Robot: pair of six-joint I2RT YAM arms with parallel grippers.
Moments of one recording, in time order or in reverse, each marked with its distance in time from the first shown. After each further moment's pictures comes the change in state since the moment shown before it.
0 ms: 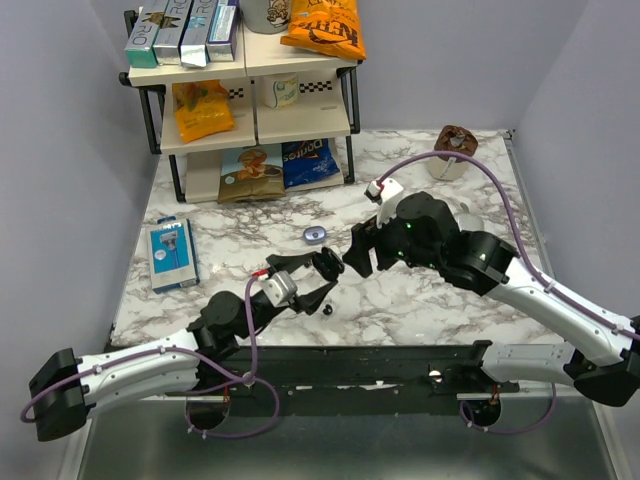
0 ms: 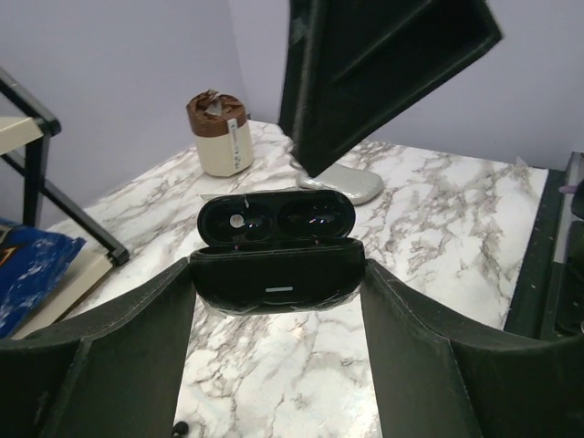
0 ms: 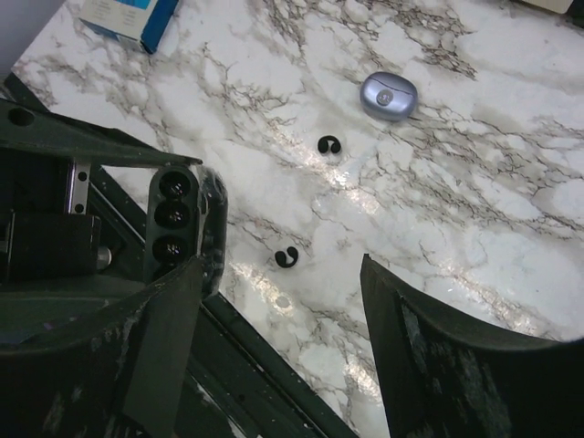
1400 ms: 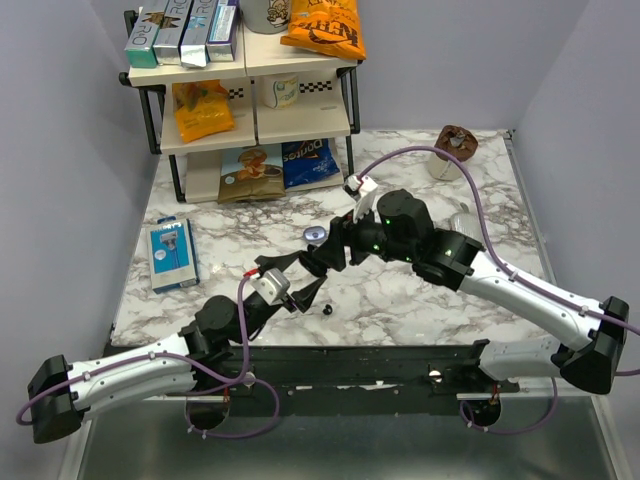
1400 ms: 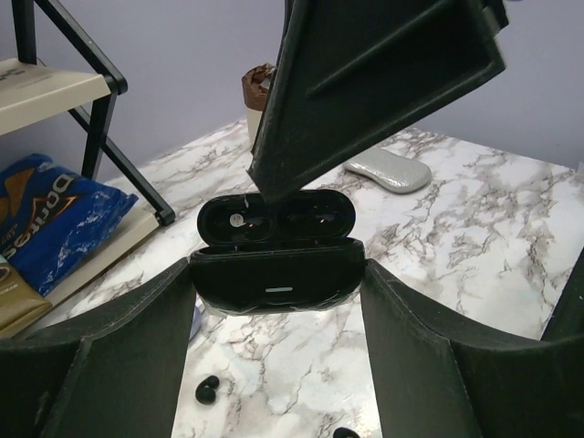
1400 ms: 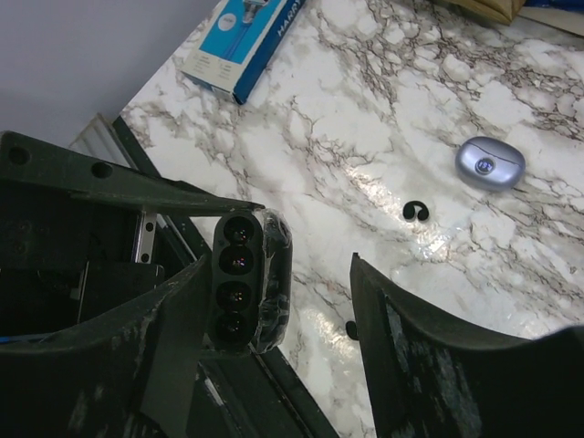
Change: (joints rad) left arm -0.033 -0.127 -0.012 -0.143 -0.197 -0.002; right arm 0.000 0.093 -0.086 0.334 -0.173 0.082
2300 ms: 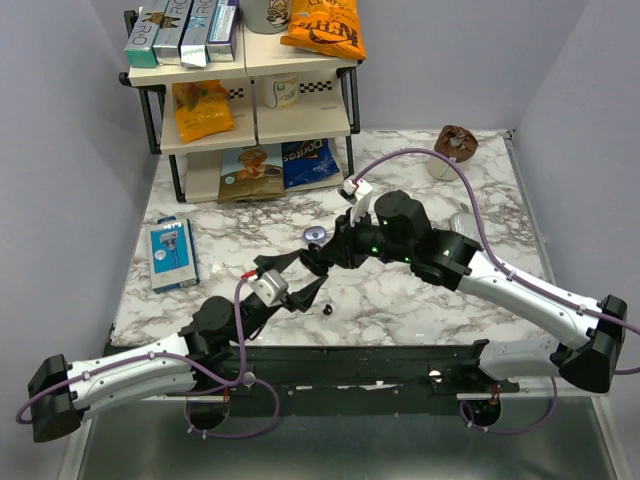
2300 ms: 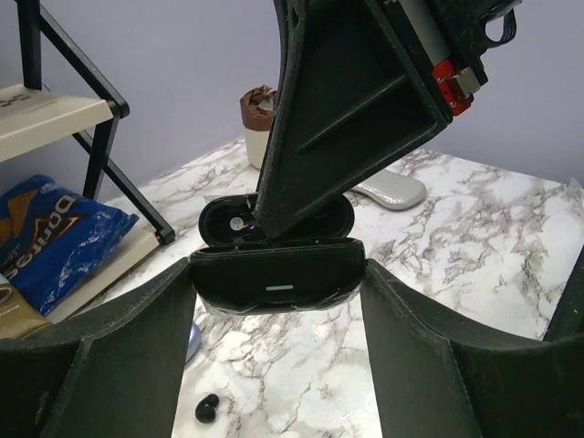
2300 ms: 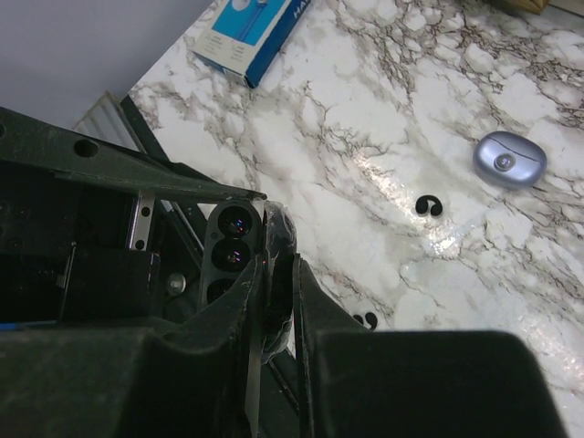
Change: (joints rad) left arm -0.006 -0.002 0.002 0.039 0.008 0.009; right arm 0.000 0.017 0.000 -0.006 -0.046 -0.019
